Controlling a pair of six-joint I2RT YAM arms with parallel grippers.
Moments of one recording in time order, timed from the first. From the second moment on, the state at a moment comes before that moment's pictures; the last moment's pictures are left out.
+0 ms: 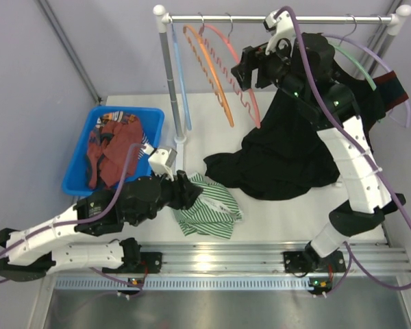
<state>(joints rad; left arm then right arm) -1.28 0.83 1.14 -0.72 -0.51 -0.67 0.58 1.60 2.23 -0.71 0.01 0.02</state>
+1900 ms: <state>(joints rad) -1.28 0.78 1.14 -0.79 -0.60 -0.68 0.67 1.72 2.24 -0.68 0.26 -0.04</state>
